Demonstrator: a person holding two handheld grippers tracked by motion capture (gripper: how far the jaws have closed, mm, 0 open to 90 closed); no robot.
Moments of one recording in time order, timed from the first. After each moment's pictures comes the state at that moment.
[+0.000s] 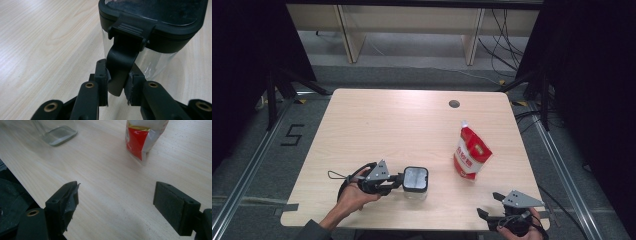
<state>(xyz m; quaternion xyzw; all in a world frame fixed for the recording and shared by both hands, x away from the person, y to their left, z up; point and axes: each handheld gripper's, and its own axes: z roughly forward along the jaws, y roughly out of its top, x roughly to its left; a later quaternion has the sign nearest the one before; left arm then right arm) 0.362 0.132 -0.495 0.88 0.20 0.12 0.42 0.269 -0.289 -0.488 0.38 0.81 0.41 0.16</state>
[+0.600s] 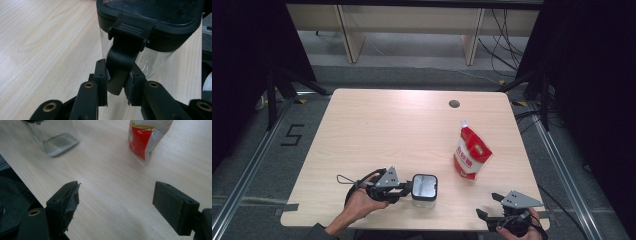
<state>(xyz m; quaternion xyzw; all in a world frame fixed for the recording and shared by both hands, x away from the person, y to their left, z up) 0.344 0.108 -0.491 0.89 0.18 0.10 0.41 0.267 -0.287 -0.488 0.39 0.81 0.41 0.16</state>
